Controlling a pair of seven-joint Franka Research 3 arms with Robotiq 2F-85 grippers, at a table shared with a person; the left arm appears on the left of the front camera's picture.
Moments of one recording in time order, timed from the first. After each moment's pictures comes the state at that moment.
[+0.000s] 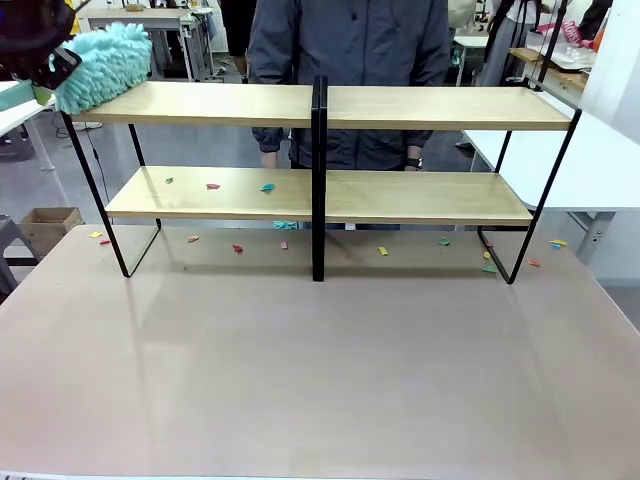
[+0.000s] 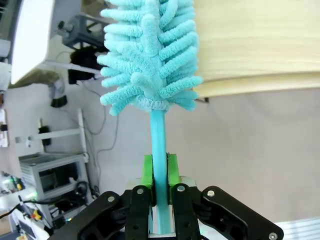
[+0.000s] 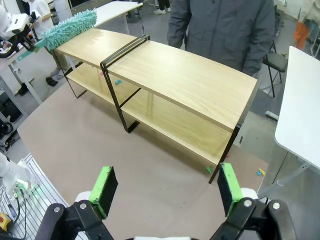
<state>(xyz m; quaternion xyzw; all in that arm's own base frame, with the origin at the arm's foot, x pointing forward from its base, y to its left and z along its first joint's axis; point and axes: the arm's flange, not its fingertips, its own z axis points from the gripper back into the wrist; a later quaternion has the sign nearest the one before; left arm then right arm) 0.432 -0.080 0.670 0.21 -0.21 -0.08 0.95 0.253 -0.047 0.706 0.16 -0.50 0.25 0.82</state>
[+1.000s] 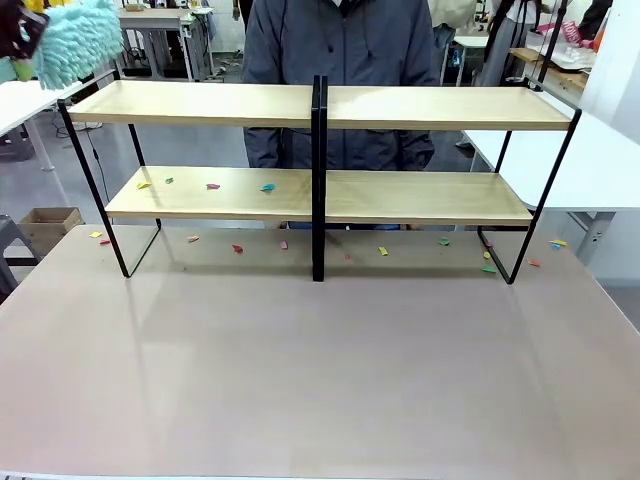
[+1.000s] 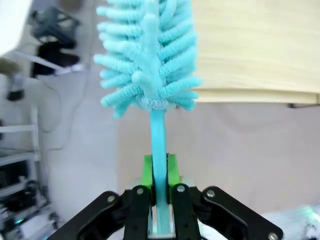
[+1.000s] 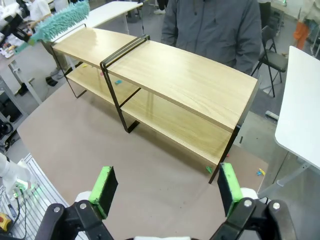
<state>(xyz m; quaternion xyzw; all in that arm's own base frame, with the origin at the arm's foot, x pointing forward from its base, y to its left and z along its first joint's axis) 0.419 -0.016 0.718 0.05 -0.22 -0.02 0.97 0.253 -0.047 0.706 0.16 -0.50 0.25 0.82</state>
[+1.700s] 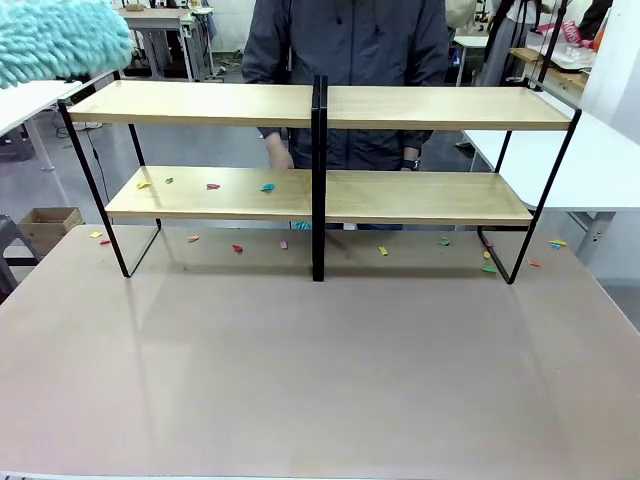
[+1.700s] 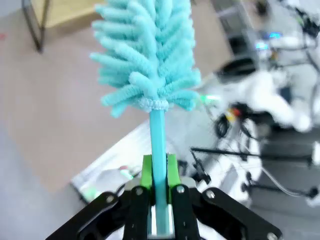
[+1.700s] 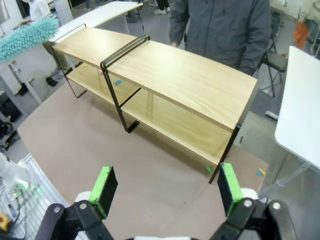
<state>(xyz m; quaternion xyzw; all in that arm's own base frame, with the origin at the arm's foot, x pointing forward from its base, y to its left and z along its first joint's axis) 0.273 0.155 0.725 -0.36 -0.12 -0.21 0.90 0.253 -0.047 0.706 0.16 -0.50 0.25 0.82</state>
